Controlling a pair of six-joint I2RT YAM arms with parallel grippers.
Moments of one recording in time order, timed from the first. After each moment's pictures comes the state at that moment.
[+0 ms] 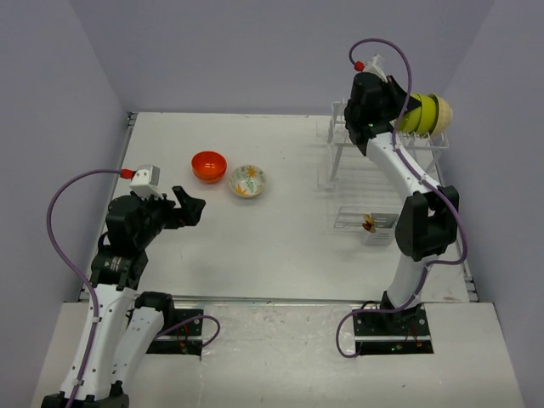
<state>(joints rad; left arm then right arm) -0.10 0.59 0.73 -0.47 0.23 -0.35 0.27 1.87 1.69 0.08 1.26 -0.92</state>
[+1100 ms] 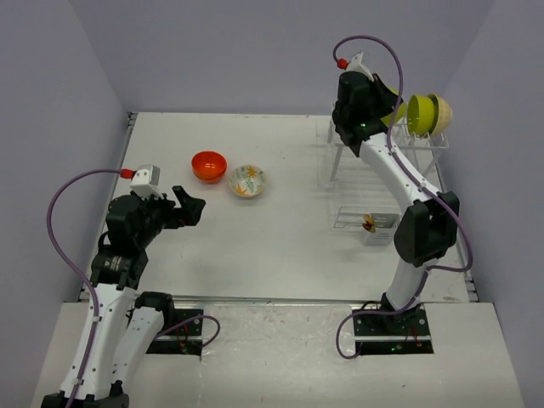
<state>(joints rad) -0.10 0.59 0.73 -0.47 0.23 -0.35 0.36 1.83 1.73 -0.04 1.18 -0.79</state>
